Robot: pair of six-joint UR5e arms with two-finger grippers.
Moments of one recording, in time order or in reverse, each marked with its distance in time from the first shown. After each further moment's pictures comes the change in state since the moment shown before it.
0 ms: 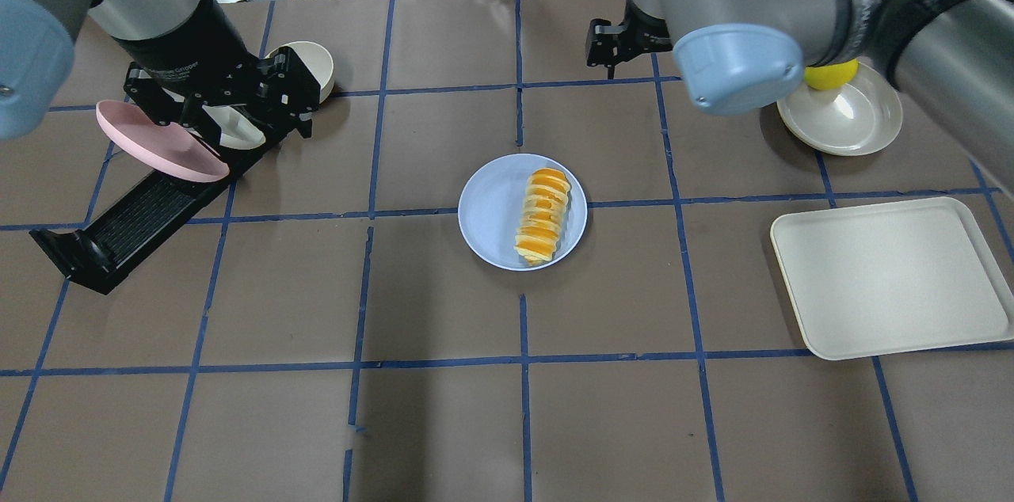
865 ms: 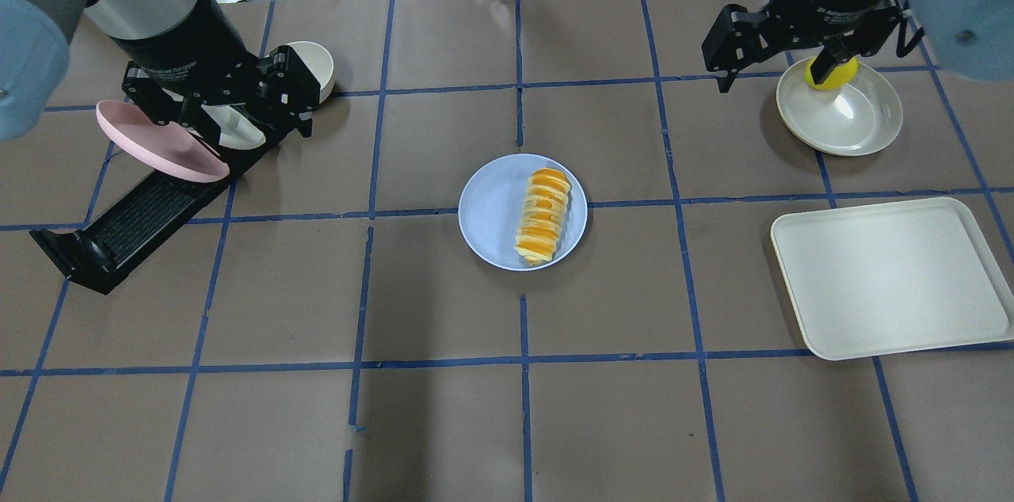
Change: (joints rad) left arm -0.002 0.006 0.001 -0.004 0.000 0.000; right arm -0.136 -0.249 -0.004 0.363 0.091 -0.230
